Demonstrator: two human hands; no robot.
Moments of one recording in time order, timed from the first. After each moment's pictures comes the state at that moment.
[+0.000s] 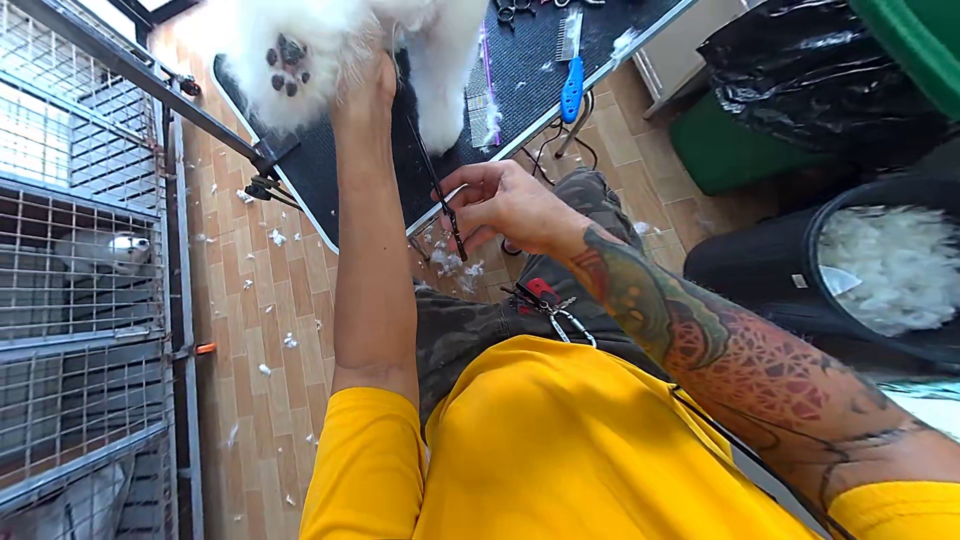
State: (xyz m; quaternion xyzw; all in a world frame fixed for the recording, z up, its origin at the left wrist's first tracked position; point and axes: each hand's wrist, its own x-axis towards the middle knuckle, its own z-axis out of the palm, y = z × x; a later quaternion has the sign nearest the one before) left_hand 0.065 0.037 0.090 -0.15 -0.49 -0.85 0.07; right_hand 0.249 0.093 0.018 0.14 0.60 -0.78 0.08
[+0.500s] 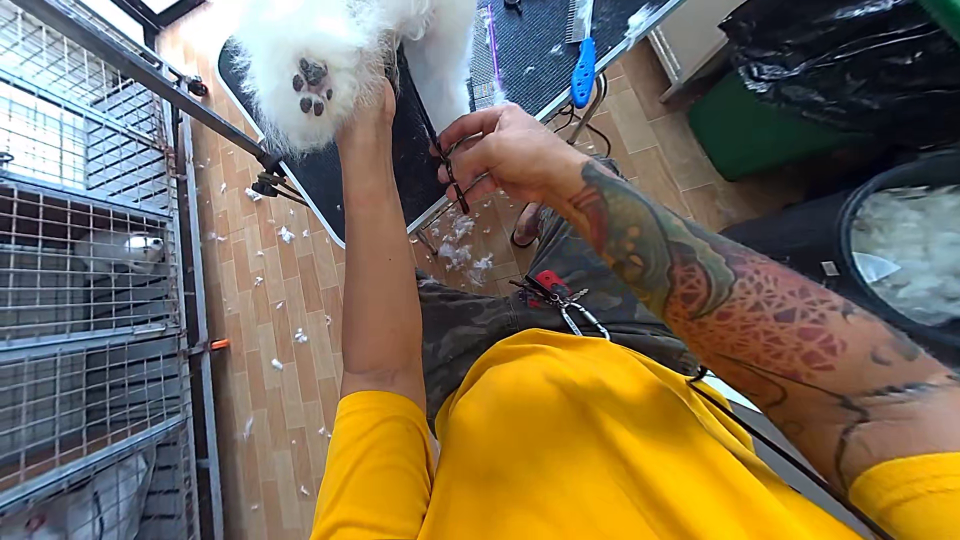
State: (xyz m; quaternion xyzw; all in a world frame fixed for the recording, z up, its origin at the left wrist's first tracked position) left_hand 0.076 0.017 0.058 -0.15 -0.53 -0.82 0.15; right_hand 0.210 0.110 0.029 0.19 0.59 -0.78 0.06
